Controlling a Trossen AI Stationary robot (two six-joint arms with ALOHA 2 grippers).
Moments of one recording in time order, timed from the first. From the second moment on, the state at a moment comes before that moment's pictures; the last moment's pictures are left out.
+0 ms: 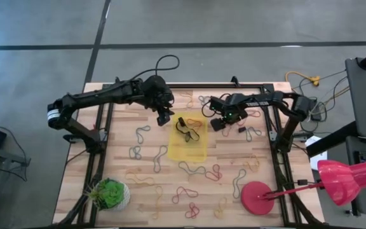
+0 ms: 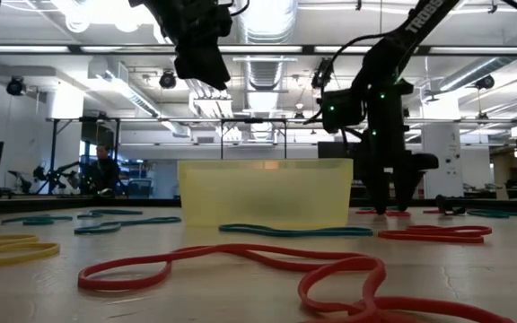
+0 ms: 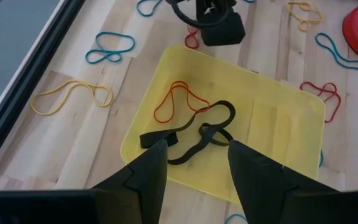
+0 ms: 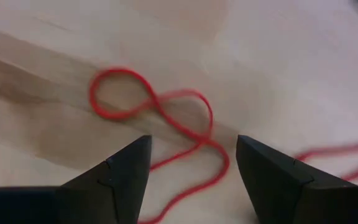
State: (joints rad) left arm 0.33 1.44 1.37 -0.75 0.12 -0.02; right arm -0.44 1.78 1.00 -0.80 0.03 0.71
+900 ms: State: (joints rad) left arm 0.33 1.44 1.37 -0.75 0.12 -0.01; right arm -0.46 1.78 1.01 -0.74 -0.08 0.50
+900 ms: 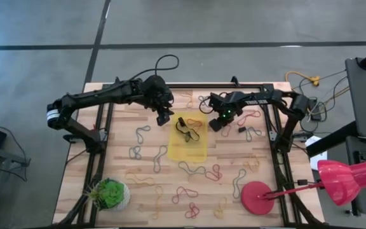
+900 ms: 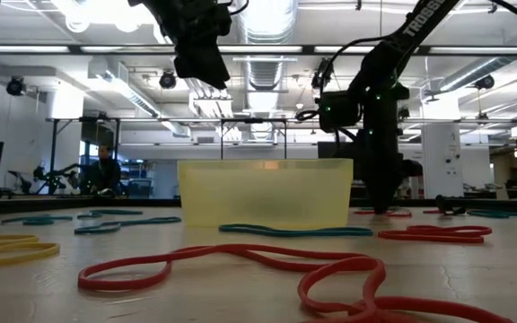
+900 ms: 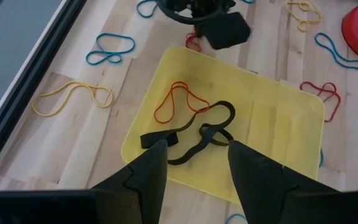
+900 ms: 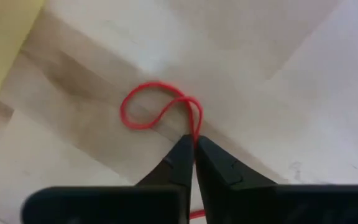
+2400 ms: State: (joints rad) left arm 0.41 1.39 0.80 -0.92 -0.02 -0.10; right arm -0.13 1.71 1.58 -0.97 0.00 0.44
